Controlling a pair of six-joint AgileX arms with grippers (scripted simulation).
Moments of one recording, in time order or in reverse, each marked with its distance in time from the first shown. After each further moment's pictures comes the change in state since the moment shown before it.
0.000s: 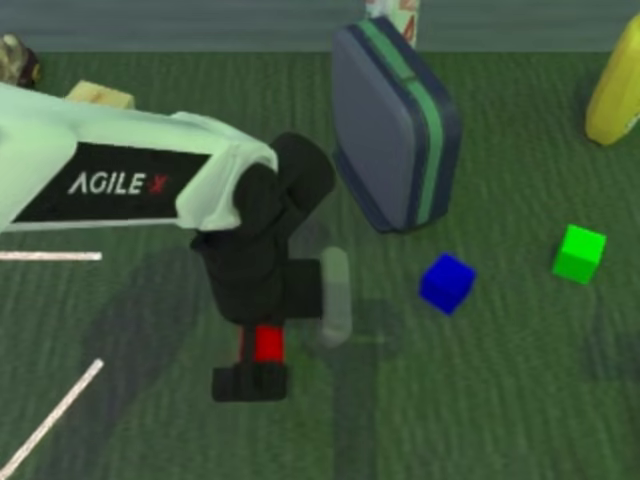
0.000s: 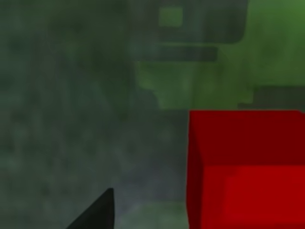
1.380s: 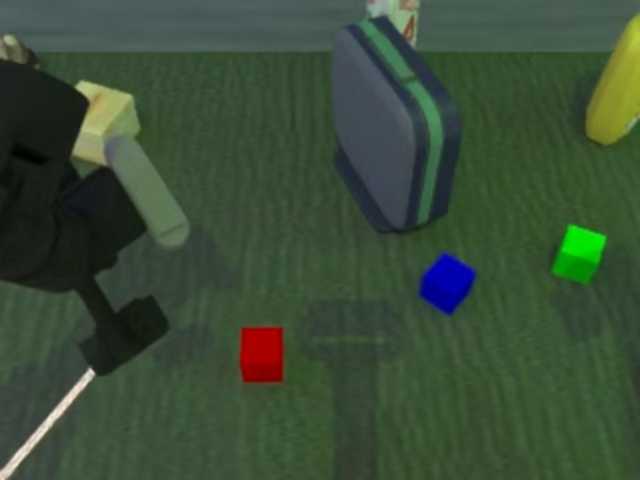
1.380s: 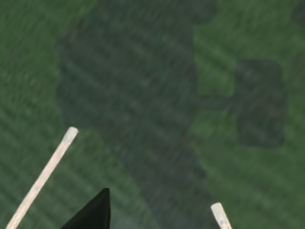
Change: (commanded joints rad) left arm 0.274 -0.703 -0.346 0.075 -0.024 -0.264; right arm 0.051 0.681 0.572 -0.373 0.000 -0.332
